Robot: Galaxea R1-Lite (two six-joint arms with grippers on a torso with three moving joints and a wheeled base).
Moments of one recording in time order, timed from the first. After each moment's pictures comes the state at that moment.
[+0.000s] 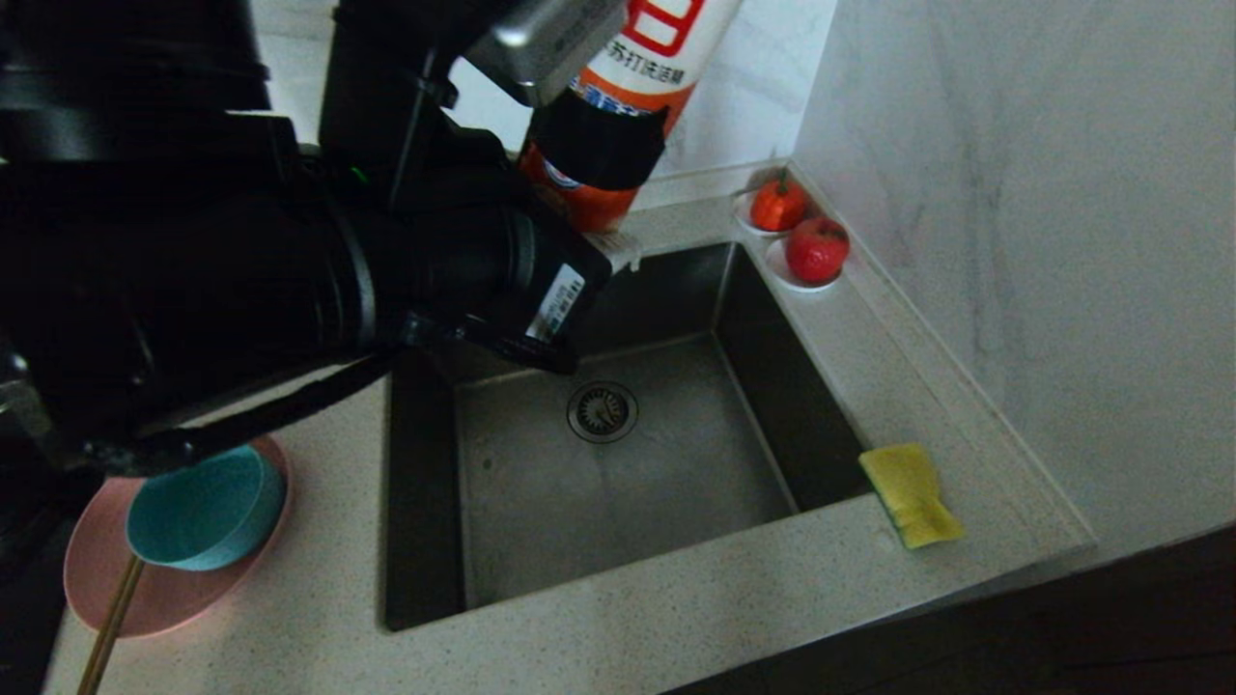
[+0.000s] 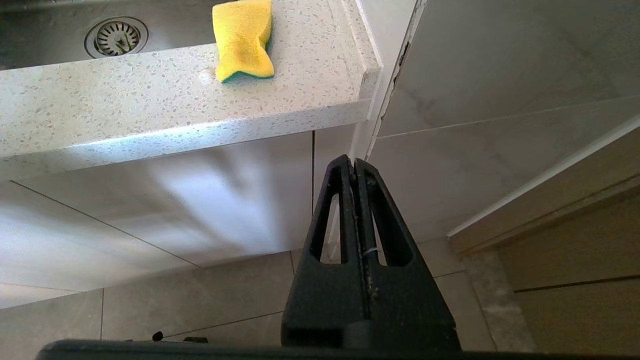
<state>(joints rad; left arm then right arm) -0.94 1.51 -1.35 -0.11 0.44 0.54 0.00 0.00 0.00 0.00 0.00 0.00</state>
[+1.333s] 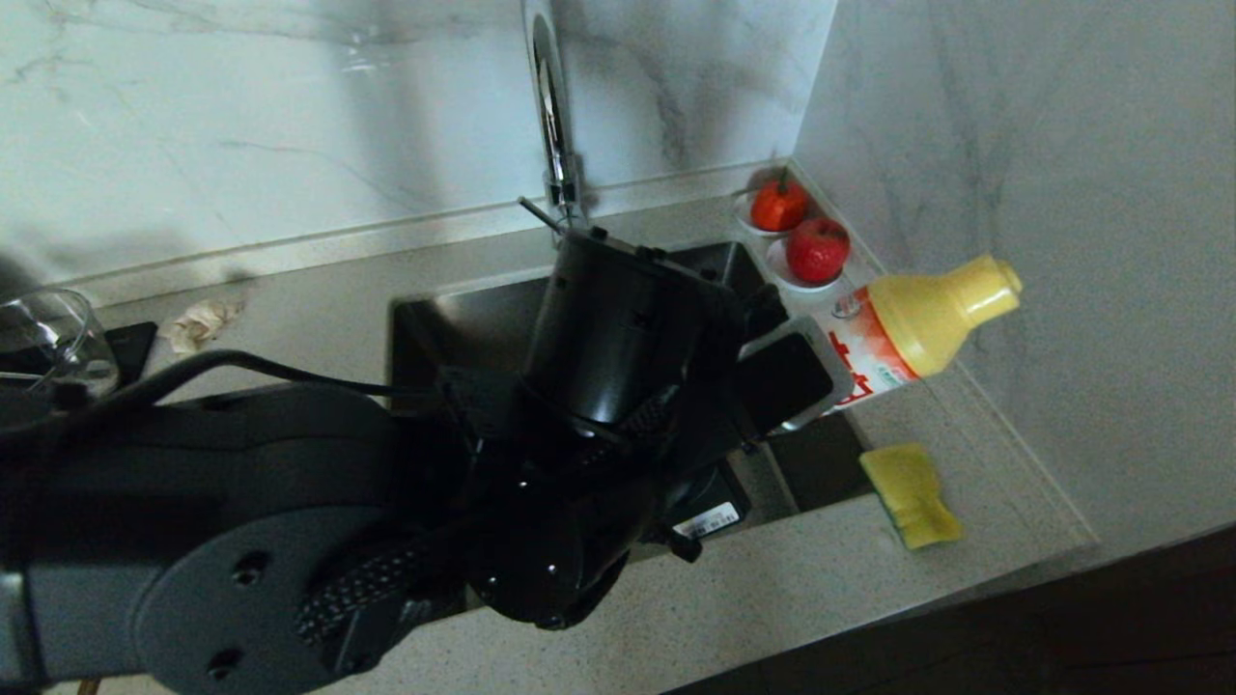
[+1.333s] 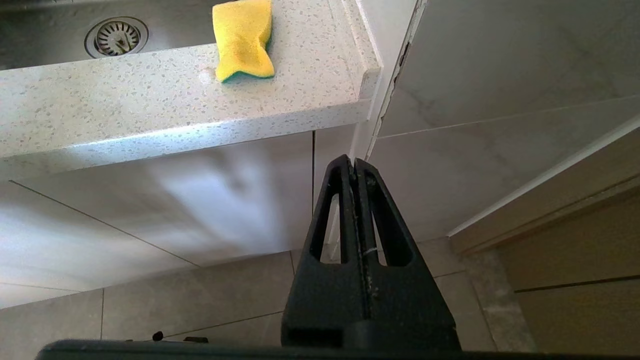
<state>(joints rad) -1.02 1.79 -1.28 -0.12 0.44 0.62 0.00 0.00 0.00 0.00 0.00 0.00</state>
